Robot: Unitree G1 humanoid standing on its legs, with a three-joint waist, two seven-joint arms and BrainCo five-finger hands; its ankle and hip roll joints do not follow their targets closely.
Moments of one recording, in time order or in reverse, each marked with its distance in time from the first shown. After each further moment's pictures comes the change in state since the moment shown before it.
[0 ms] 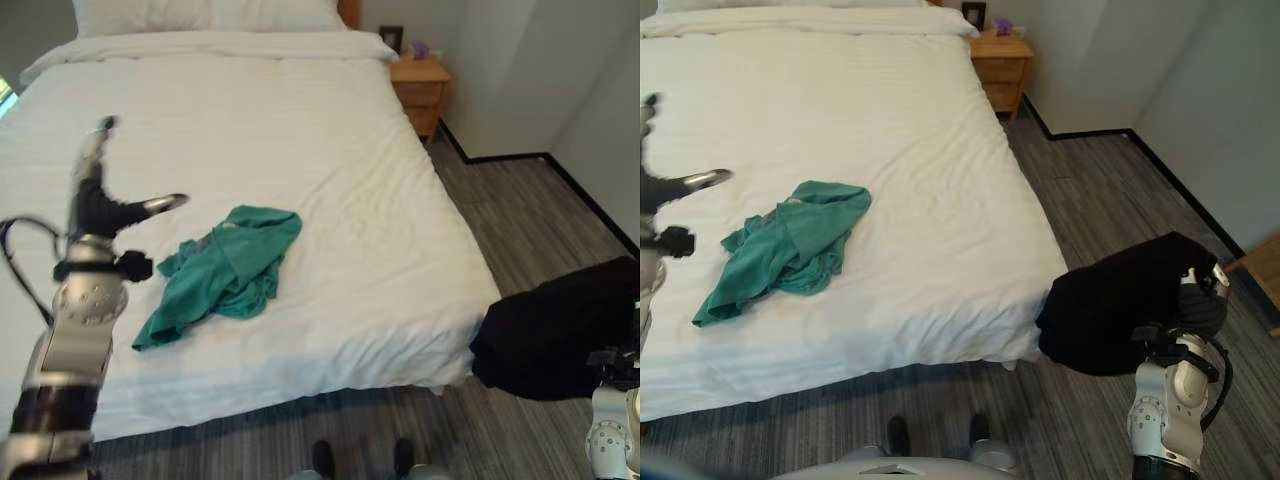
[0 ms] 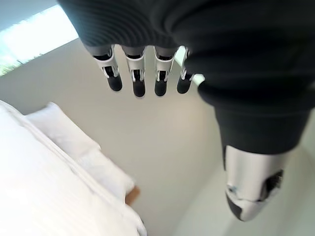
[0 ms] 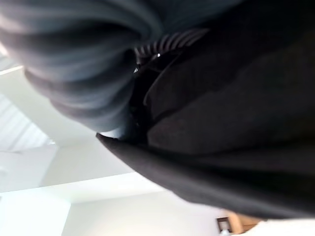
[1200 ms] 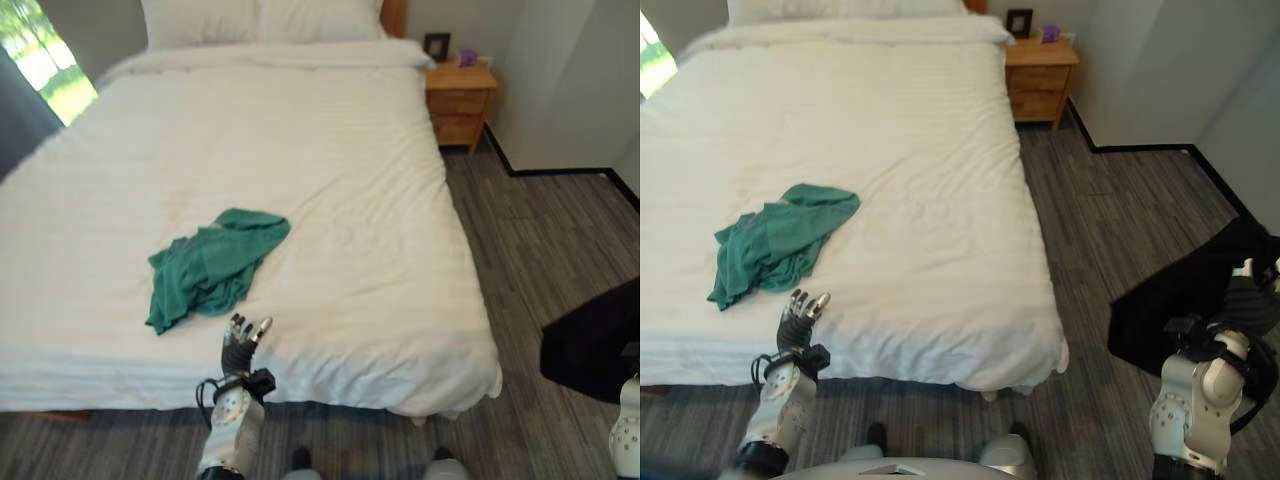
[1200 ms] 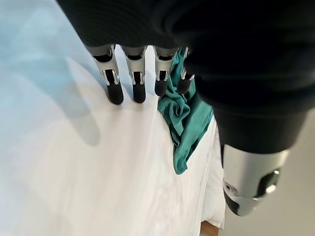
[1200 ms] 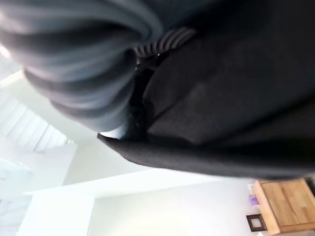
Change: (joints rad) left arm 0.380 -0.691 -0.027 0.193 -0.535 -0.035 0.008; right arm 0.012 0.074 -0.088 -0.131 -0.001 -0.082 -0.106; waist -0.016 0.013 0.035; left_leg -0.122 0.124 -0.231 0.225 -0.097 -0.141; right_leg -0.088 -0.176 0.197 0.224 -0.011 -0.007
